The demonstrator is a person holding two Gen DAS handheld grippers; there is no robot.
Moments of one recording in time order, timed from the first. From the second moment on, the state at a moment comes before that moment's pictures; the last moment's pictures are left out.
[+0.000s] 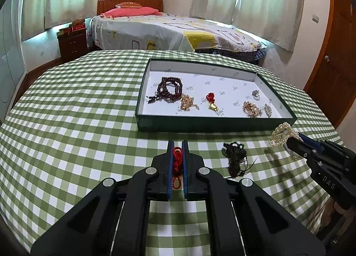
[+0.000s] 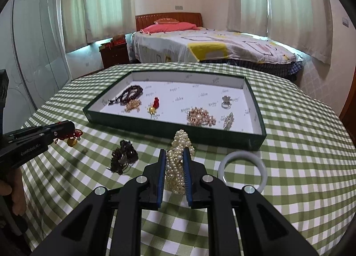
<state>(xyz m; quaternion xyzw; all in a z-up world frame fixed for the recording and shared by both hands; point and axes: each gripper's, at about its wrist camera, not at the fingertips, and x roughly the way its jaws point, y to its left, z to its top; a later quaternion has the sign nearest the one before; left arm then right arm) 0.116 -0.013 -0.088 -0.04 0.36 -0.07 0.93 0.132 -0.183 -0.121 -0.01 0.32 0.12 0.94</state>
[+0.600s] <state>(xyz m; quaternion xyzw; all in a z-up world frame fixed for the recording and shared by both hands) 0.150 -0.034 -0.039 -0.04 0.31 -0.10 0.94 0.161 -0.188 -0.072 -0.02 0.26 0.12 0.96</state>
